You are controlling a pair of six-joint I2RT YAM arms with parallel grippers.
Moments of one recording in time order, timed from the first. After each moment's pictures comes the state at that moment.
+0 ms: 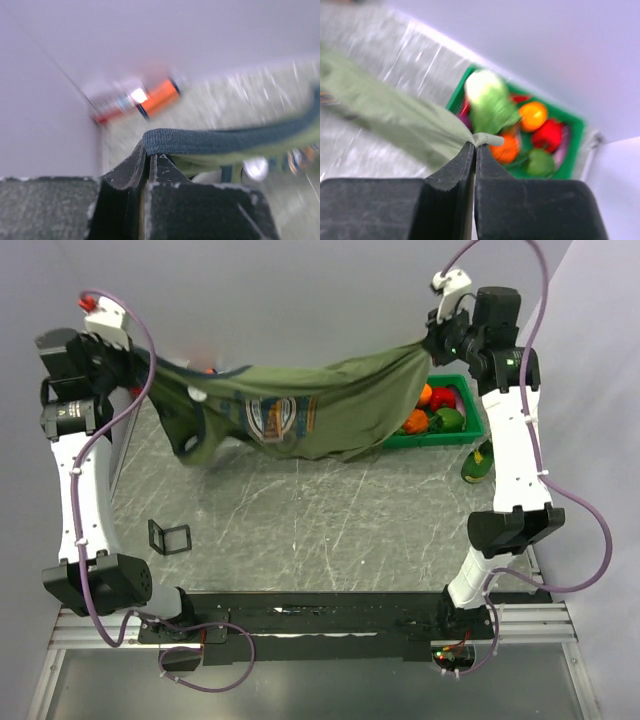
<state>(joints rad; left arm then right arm) 0.24 1.42 1.69 -0.49 0.36 0.24 0.09 1.78 2.29 -0.91 -0.29 -0.32</state>
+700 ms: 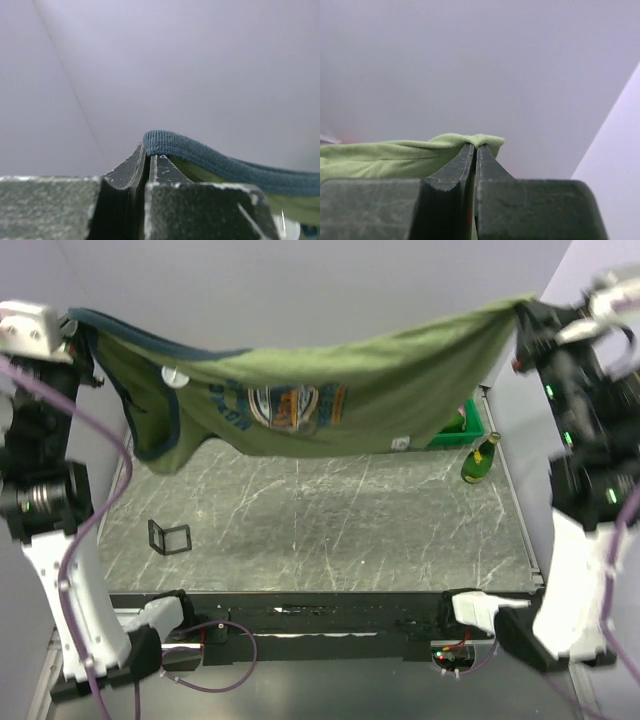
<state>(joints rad) 0.24 1.08 1.79 -0.25 0.32 0.09 0.08 1.23 2.13 -0.52 -0.14 -0.16</state>
